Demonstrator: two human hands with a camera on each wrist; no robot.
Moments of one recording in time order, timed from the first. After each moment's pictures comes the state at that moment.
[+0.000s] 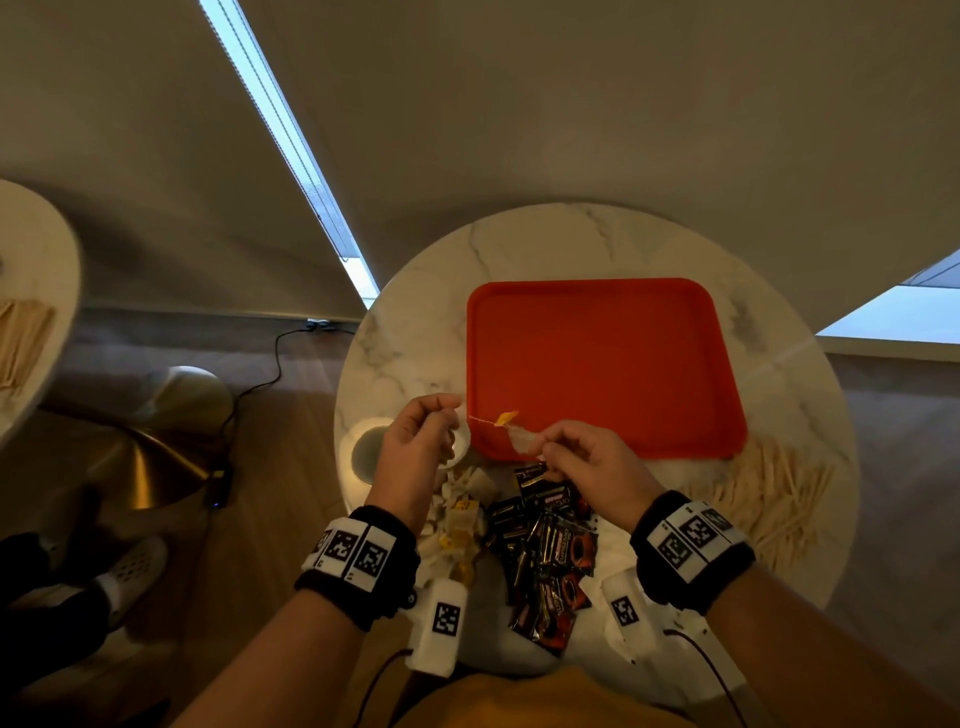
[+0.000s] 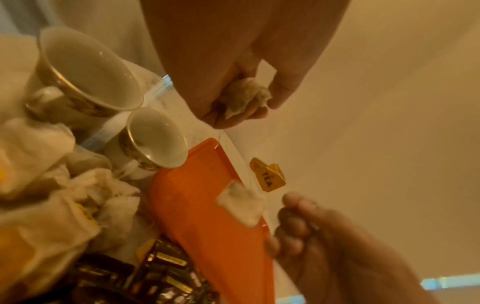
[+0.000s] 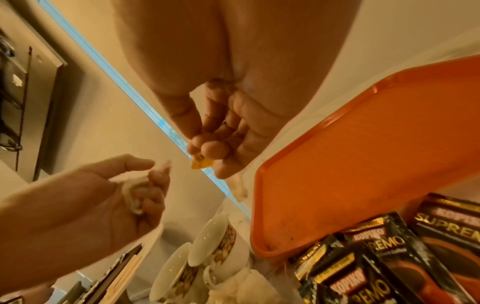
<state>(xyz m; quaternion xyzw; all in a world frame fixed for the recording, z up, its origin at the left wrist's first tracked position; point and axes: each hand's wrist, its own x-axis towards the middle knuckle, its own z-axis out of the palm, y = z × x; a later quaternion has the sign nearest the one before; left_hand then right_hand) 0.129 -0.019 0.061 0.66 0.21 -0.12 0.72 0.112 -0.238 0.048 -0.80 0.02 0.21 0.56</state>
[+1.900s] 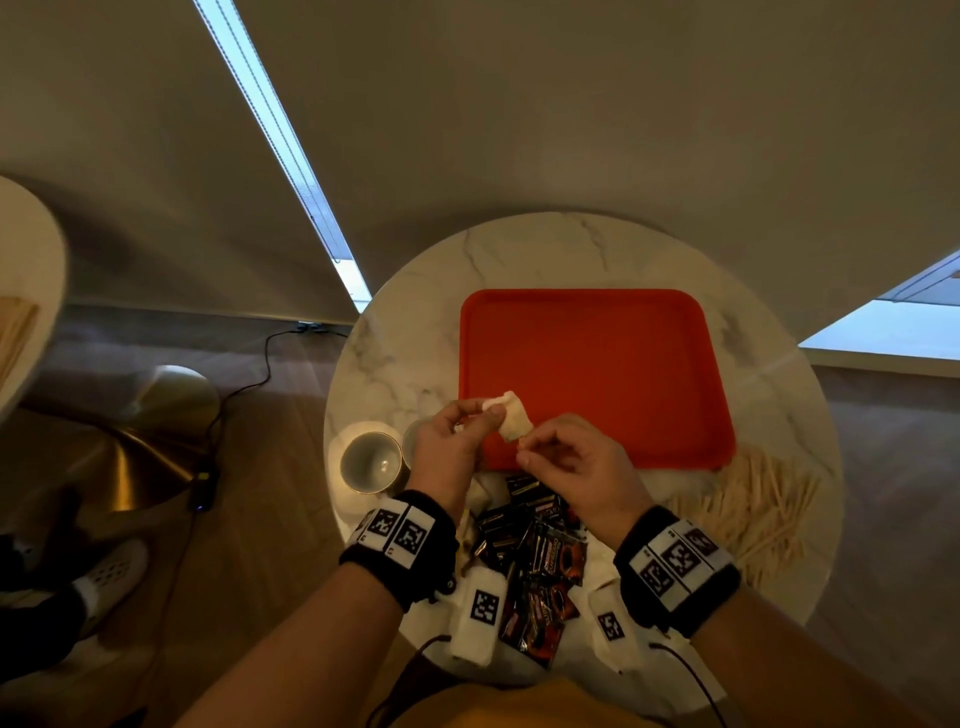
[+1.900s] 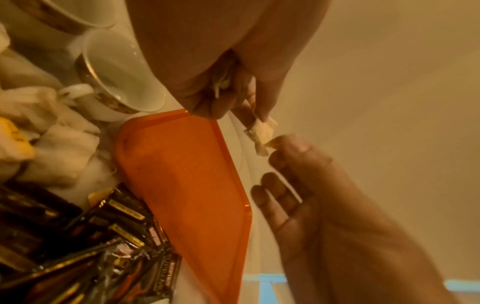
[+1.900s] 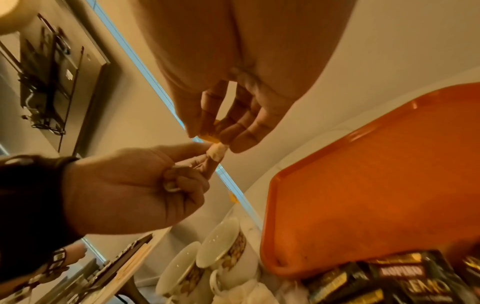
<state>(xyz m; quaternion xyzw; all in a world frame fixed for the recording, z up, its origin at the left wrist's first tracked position) 0.141 -0.057 0.050 0.56 0.23 -0.17 0.78 0.109 -0.229 0.060 -0.80 -0.02 0.08 0.60</state>
